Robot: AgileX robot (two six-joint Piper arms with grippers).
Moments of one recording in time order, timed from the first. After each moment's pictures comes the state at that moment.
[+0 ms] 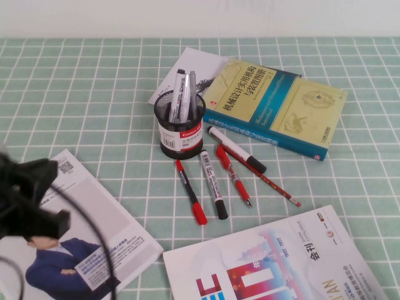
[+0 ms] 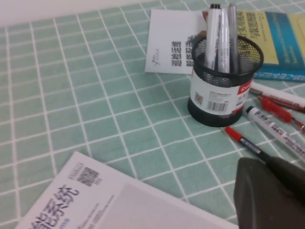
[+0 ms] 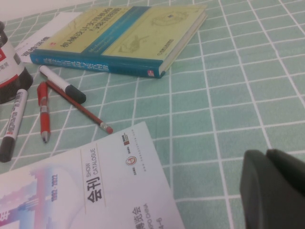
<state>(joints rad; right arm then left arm) 0.09 -0.01 0.03 0.14 0.35 0.10 -0.49 0.78 -0.54 0.37 0.25 -0.36</state>
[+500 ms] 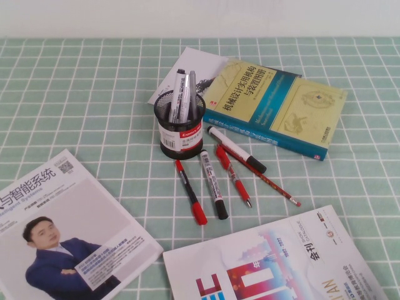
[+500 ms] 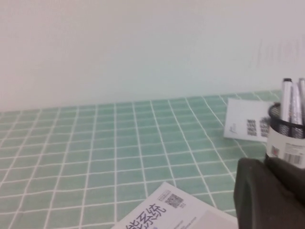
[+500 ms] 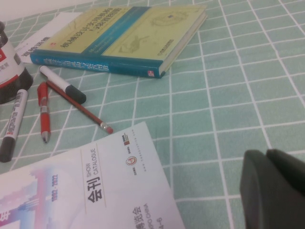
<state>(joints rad) 0.09 -0.01 0.03 0.14 0.35 0.10 -0.24 0.11 -0.15 0.44 0.16 -0.38</state>
